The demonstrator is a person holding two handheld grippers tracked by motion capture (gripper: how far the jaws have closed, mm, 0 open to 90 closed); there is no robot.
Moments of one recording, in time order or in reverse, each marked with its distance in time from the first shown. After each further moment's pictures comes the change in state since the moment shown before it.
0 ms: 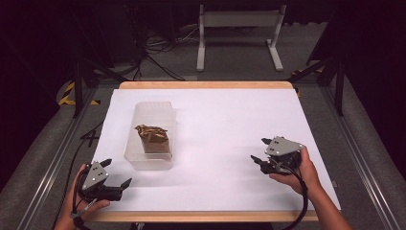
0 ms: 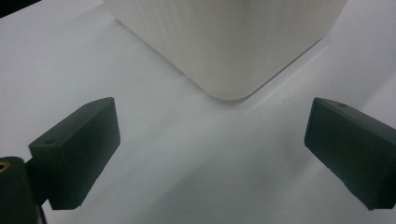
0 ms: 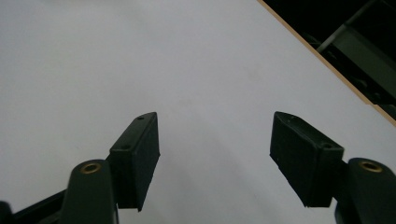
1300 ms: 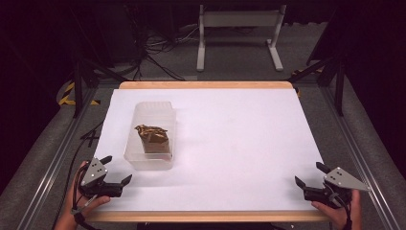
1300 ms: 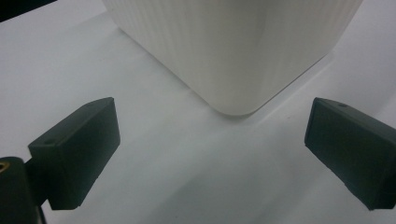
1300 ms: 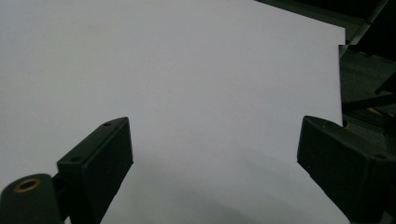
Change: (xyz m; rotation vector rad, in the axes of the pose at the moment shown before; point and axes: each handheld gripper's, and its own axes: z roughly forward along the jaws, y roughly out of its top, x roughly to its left) left arm 0.007 0.004 0.004 -0.025 -0.011 -0.023; right arm -0.004 -0.145 -0.067 -0.111 -0.217 0.390
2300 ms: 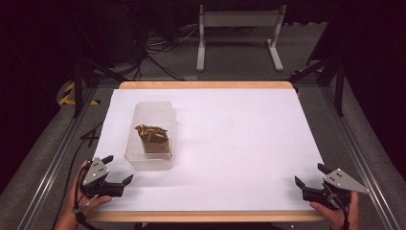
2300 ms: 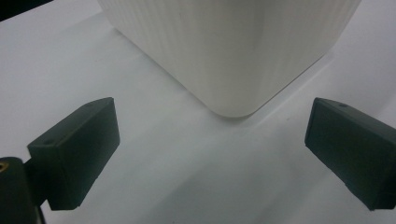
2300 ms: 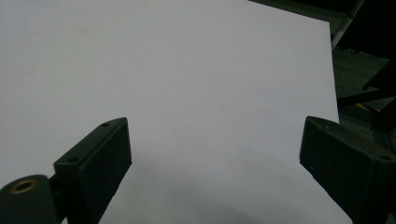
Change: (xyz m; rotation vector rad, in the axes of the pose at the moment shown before) left arm -0.001 0.001 0.004 0.004 -0.008 0.009; right arm 0.007 0.000 0.002 0.011 -0.049 0.013
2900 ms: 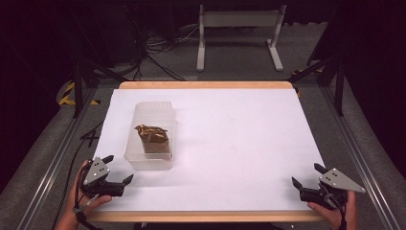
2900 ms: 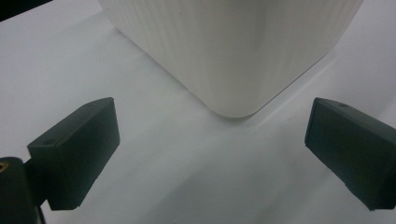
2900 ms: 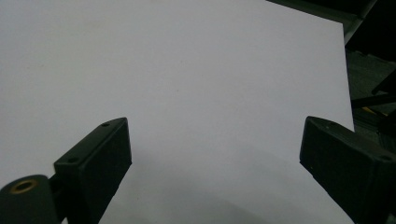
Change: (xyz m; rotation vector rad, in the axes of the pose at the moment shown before) left arm 0.000 0.001 0.001 0.003 0.005 -0.001; right arm 0.006 0.002 0.004 0.015 0.023 -0.026
